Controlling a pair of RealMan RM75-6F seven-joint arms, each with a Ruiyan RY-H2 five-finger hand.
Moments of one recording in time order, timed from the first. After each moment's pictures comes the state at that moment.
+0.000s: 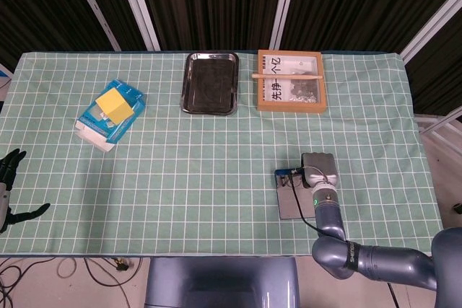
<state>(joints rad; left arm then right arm) -0.11 -1.07 -0.08 -1.68 1.38 1.40 -0.16 0.89 -1.51 0.22 -1.70 -0.22 1.25 -0.93</state>
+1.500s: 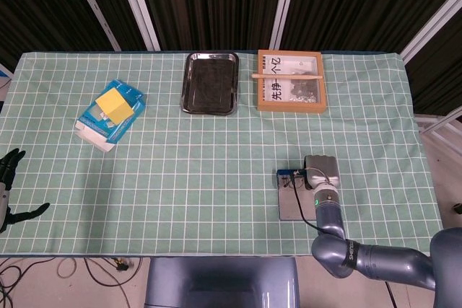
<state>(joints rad) -0.11 -1.06 -0.09 -1.68 1.38 1.40 -0.17 0.89 -1.52 0.22 -1.67 -0.17 1.24 -0.95</state>
